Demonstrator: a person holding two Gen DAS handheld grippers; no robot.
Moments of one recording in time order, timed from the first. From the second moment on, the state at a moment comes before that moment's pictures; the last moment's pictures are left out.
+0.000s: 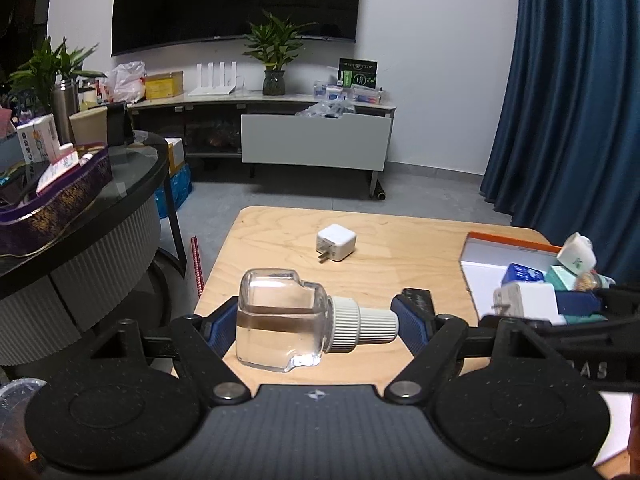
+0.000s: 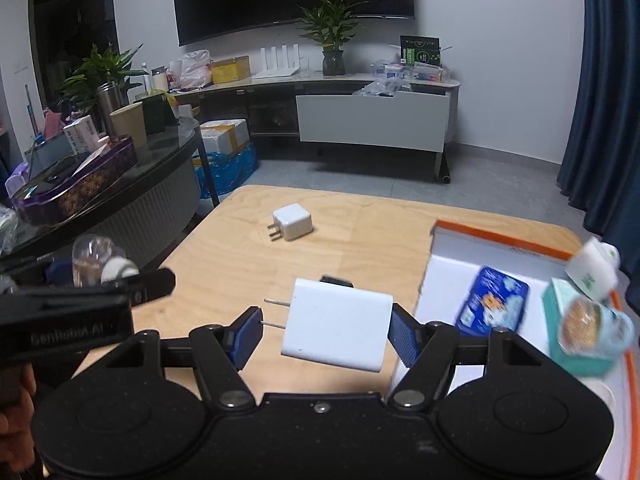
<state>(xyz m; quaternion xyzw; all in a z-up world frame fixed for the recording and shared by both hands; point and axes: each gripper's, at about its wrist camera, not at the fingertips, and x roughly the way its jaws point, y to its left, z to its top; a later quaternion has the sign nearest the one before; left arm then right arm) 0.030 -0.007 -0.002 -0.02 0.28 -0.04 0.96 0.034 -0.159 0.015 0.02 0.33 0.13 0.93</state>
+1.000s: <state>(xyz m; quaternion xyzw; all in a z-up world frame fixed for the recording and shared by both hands) -0.027 -0.032 0.018 -0.01 0.24 -0.06 0.97 -0.046 -0.197 0.033 0.03 0.30 0.11 0.95</state>
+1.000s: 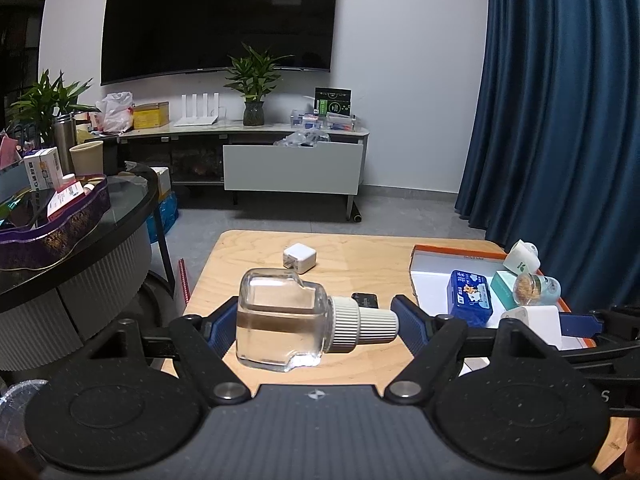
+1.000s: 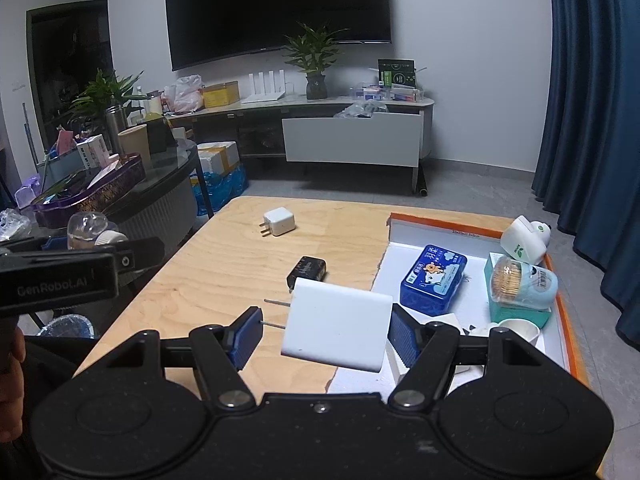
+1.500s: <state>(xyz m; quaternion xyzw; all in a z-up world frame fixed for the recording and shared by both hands) -0.026 -0.041 0.021 -0.01 0.24 -0.08 0.97 -0.052 -0.213 0.034 0.04 0.30 0.10 0.95</state>
